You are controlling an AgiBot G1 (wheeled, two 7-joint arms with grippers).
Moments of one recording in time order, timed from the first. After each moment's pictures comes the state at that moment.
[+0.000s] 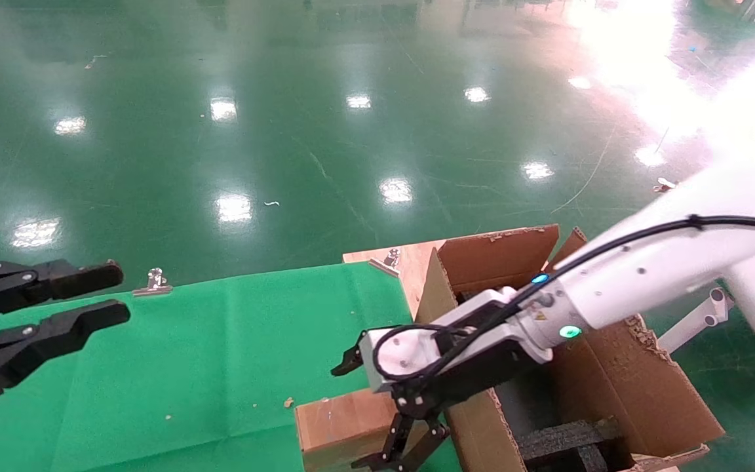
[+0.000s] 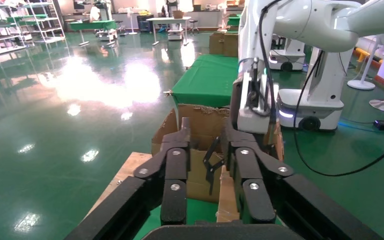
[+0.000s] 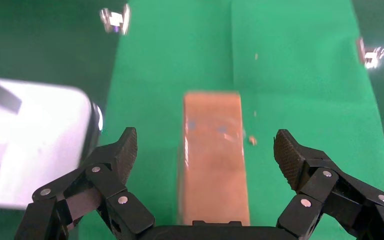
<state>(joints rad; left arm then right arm) -1.07 0.56 0.36 -1.22 0.63 1.43 -0.13 1.43 -0.81 -0.71 1.20 -1.37 -1.57 0.18</state>
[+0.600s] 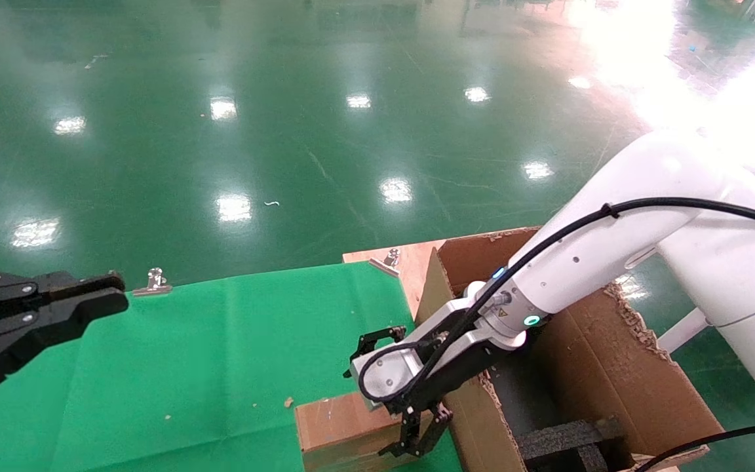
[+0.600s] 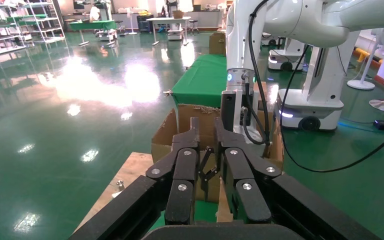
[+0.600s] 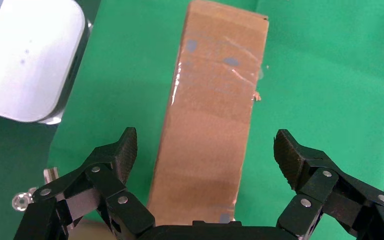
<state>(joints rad) -1.07 0.56 0.36 -1.22 0.63 1.43 -0.13 1.55 -0.91 -0.90 1.13 -1.55 -1.57 0.07</state>
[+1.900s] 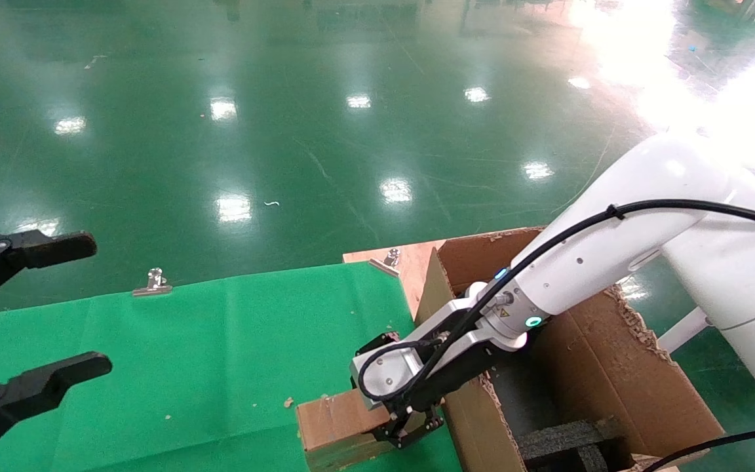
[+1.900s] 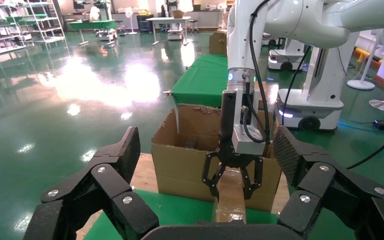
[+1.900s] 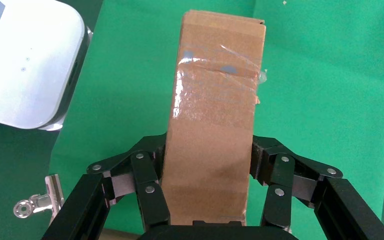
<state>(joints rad) -1.07 0.56 0.36 -1.22 0.63 1.43 -0.13 1.56 -0.91 -0.89 1.13 -1.54 -1.56 0.06</state>
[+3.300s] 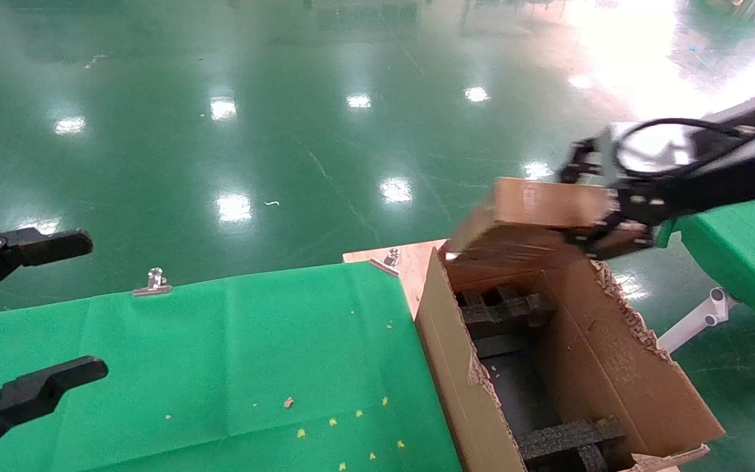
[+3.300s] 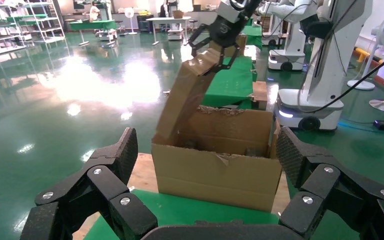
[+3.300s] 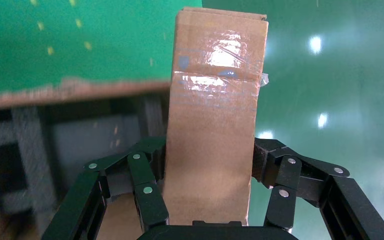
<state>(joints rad) -1.07 0.56 0.36 -1.22 0.63 1.43 -0.13 2.12 -0.50 -1.08 1.05 -1.45 -1.59 0.03</state>
